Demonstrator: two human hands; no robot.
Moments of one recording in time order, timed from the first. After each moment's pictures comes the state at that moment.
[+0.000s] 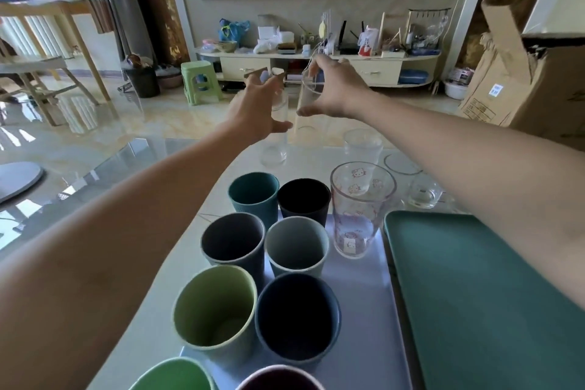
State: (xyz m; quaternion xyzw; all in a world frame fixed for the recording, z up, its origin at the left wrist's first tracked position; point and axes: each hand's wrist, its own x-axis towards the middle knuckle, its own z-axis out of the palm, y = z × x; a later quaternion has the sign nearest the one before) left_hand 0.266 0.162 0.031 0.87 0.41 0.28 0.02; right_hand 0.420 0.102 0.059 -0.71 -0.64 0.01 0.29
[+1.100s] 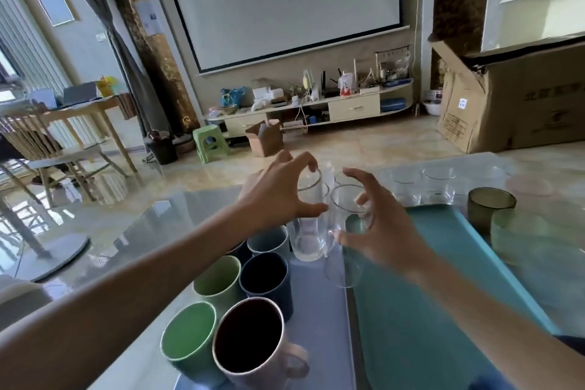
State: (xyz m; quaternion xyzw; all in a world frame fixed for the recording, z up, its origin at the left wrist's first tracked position) left_hand 0.261 -0.098 0.077 0.93 0.31 0.19 0.03; right_hand 0.399 -0.211 -0.002 -0.66 -0.56 0.09 0.50
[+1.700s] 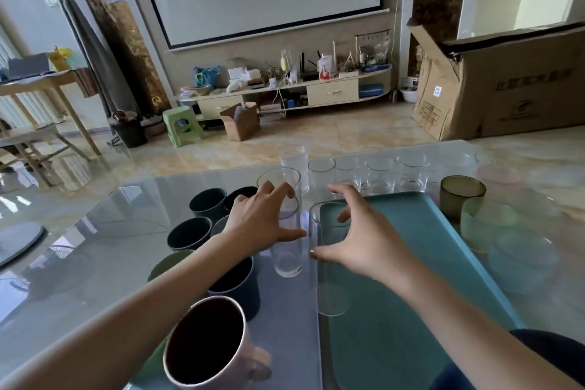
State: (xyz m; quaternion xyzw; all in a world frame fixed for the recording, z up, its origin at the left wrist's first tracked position) left_hand 0.282 -0.066 -0.010 0.93 0.37 0.10 -0.01; right_hand 0.403 -0.220 -0.009 -0.74 -0.52 0.16 0.40
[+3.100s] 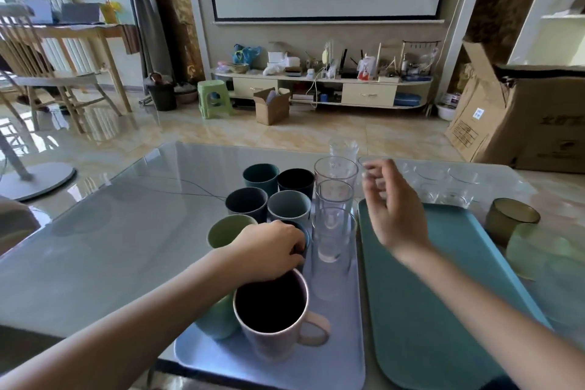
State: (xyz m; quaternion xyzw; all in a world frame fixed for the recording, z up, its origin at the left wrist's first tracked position) left_hand 0.178 -0.106 -0.006 0.93 0.35 -0.03 0.05; right_hand 0.370 -0.162 -0.017 -0.66 -0.56 -0.08 0.49
